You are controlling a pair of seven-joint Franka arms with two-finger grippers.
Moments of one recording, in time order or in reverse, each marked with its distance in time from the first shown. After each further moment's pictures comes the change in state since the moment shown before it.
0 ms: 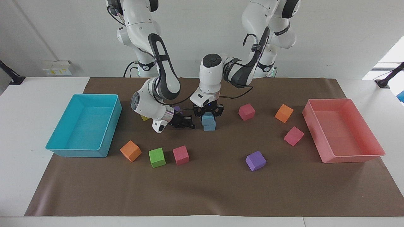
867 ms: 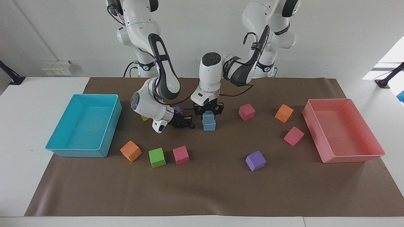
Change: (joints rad) left arm -0.008 -0.015 0.006 -0.018 0.000 -0.017 -0.022; right arm 0.000 0.000 0.000 0.000 0.000 0.000 0.000
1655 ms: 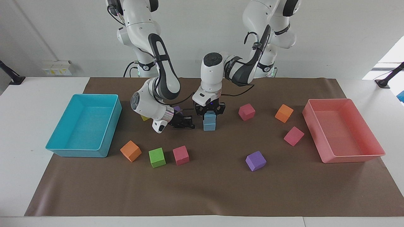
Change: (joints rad) left arm 0.000 -0.010 0.007 -0.014 0.000 0.000 -0.005; right arm 0.000 0.000 0.000 0.000 0.000 0.000 0.000
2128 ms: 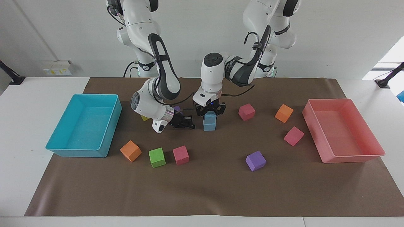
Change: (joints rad) left arm 0.000 0.000 0.003 0.000 0.000 0.000 -0.001; right arm 0.000 0.000 0.000 0.000 0.000 0.000 0.000
